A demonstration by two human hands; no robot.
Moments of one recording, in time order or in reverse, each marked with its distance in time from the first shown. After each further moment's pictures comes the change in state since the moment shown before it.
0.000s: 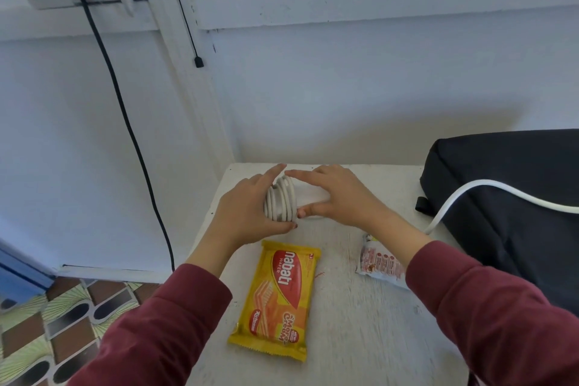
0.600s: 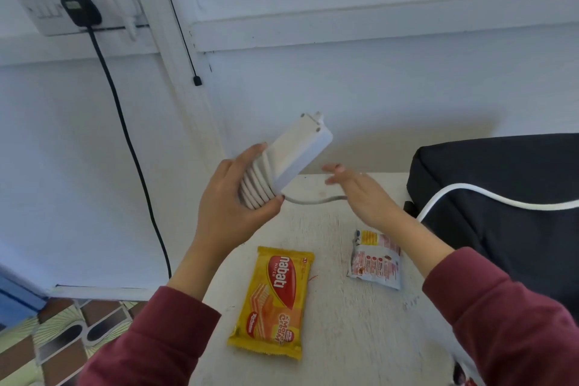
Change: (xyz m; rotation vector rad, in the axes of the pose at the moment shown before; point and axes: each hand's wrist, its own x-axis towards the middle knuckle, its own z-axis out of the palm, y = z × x) left_hand -0.021 0.028 -0.039 -0.208 0.428 0.085; right_hand -0.042 -0.002 -0.032 0.351 0.122 0.260
